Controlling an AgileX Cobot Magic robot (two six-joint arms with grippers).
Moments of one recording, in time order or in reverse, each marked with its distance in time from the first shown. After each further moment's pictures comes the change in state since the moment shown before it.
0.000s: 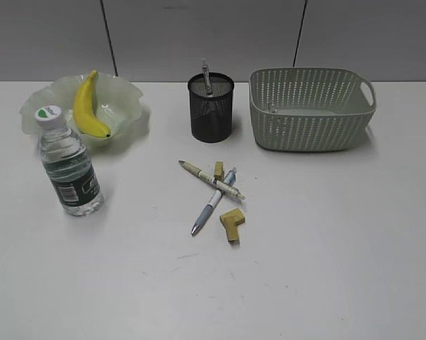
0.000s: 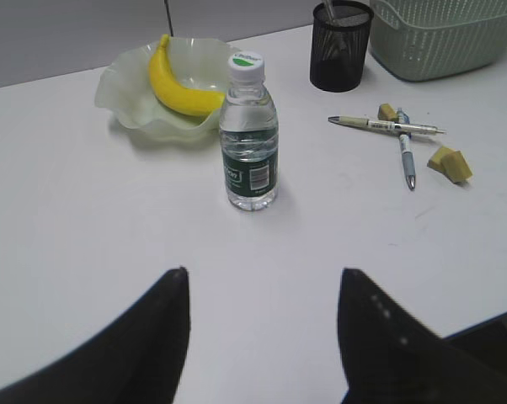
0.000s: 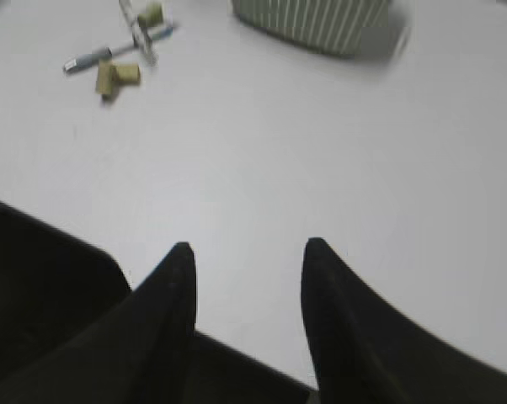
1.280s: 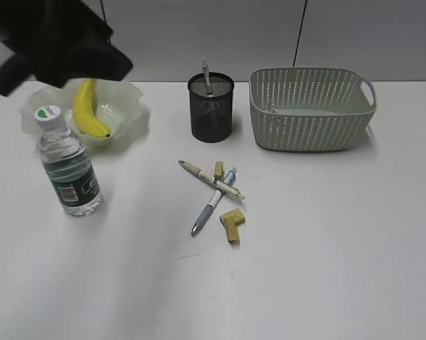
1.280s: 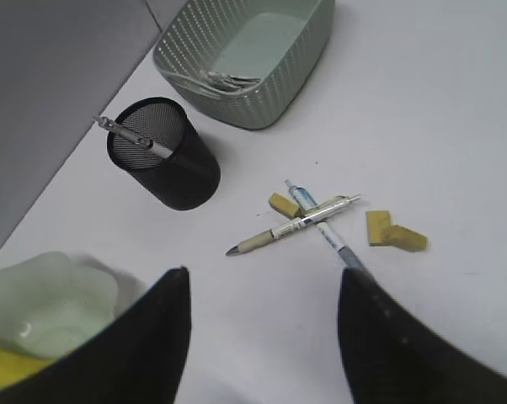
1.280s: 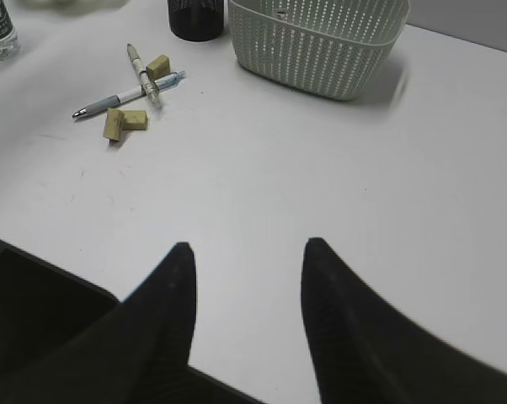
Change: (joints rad) left arm -0.135 1.339 -0.641 -0.383 -0.340 0.852; right arm 0.000 -0.047 0.038 0.007 -0.101 0.012
